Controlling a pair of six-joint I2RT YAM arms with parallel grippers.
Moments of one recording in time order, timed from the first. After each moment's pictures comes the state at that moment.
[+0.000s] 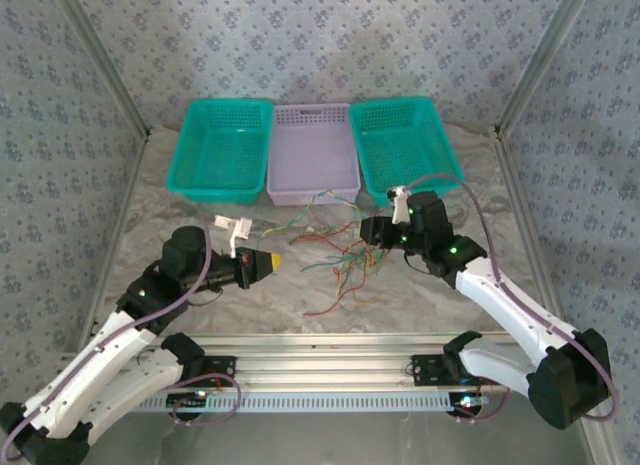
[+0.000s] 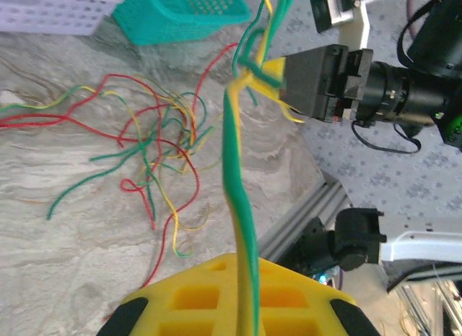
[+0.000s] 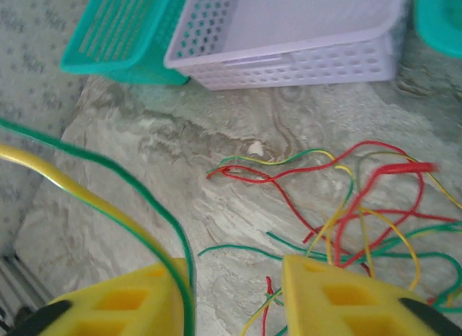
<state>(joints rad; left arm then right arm) -0.65 0.66 0.73 -0.48 0.42 -0.65 0.48 1.06 0.77 -0.30 -0.28 0.51</state>
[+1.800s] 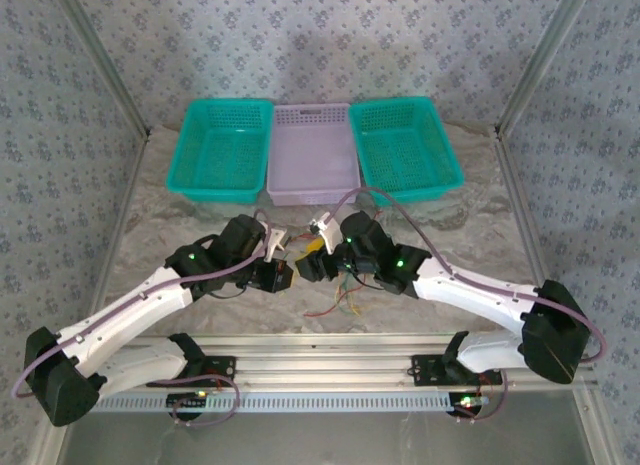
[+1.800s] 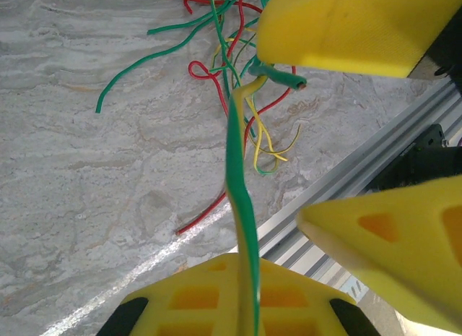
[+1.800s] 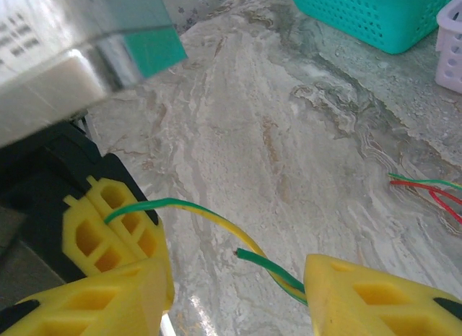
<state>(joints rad) -0.80 1.02 0.85 -0.71 0.31 -0.52 0.93 1.28 0.83 -0.05 -0.24 0.27</state>
